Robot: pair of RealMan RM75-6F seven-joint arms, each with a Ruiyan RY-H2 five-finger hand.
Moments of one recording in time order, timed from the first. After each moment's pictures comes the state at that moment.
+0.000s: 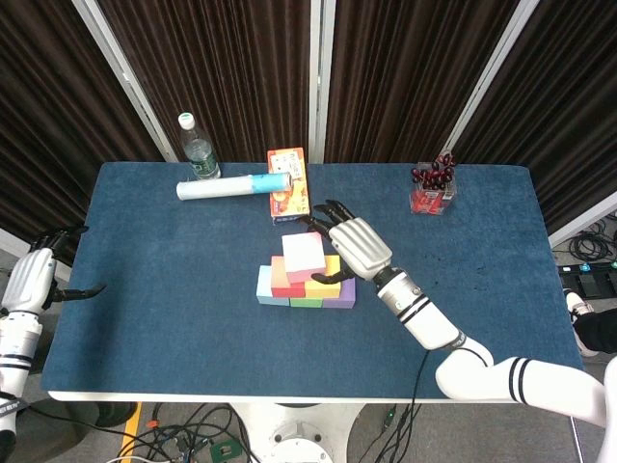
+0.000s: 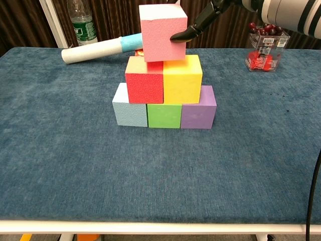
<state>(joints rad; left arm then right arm) -0.31 -1.05 -0.20 -1.66 1.21 1.17 -0.29 0.92 -1.39 0.27 -1.65 -1.18 0.95 -0.01</state>
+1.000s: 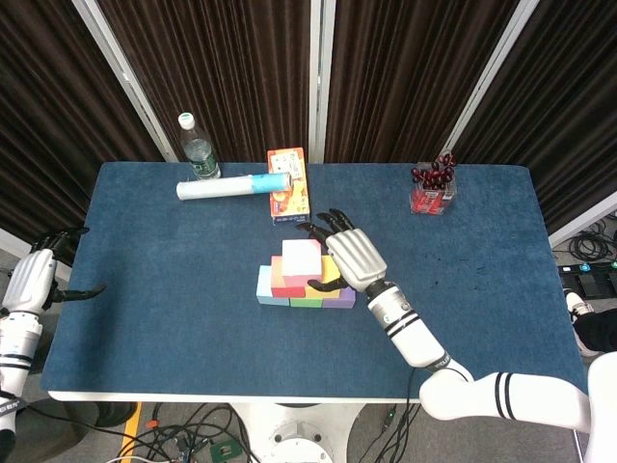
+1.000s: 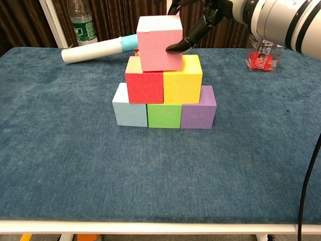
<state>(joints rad) -0.31 -1.05 -0.20 -1.64 1.23 1.16 -0.31 0.90 -1.46 0.29 -1.75 -1.00 1.03 -0.26</state>
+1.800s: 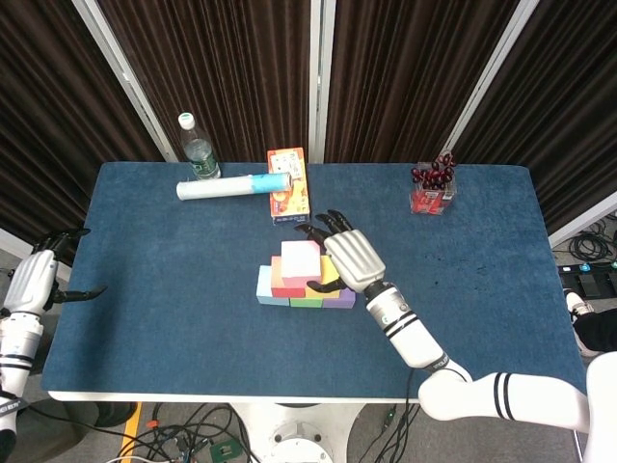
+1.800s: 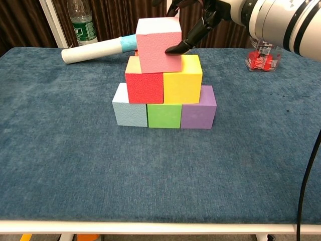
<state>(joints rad) -0.31 -1.06 -0.20 -1.63 1.23 1.16 -0.32 0.91 -1.46 0.29 -1.75 -1.00 1.02 -0.29</state>
